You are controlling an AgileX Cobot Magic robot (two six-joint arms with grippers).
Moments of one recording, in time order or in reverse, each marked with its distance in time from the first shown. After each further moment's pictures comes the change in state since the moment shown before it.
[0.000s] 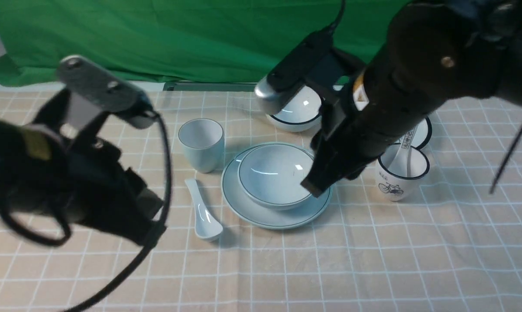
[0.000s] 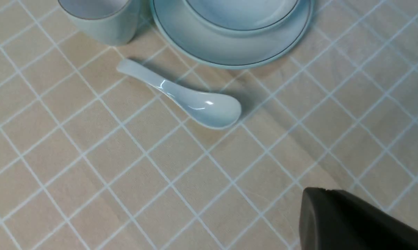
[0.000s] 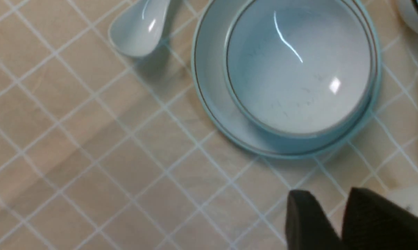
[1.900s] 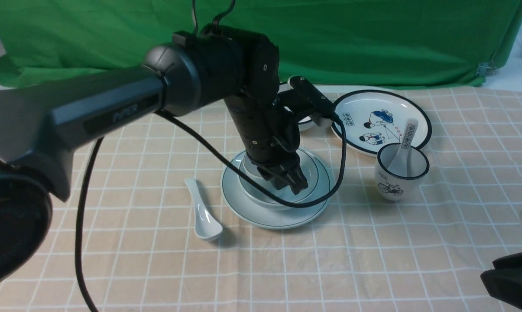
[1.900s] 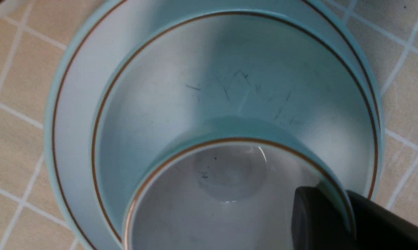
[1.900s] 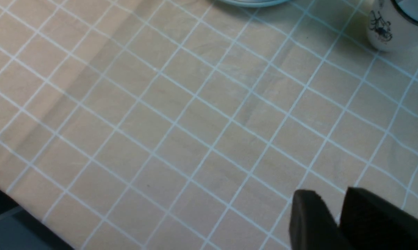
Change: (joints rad) right arm 0.000 -0.806 0.668 0.012 -0.054 0.265; left arm -0.125 0.915 -0.761 0.006 0.132 0.239
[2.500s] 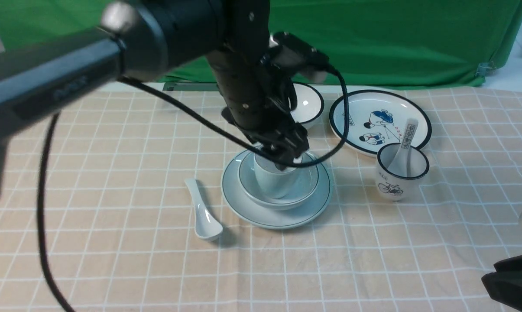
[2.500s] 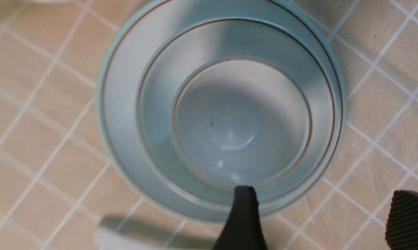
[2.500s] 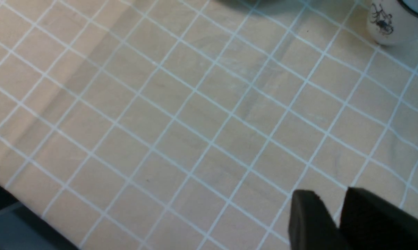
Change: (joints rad) right arm 0.000 0.000 0.000 0.000 0.005 -0.001; left arm 0.007 -0.172 -0.058 0.109 0.178 -0.283
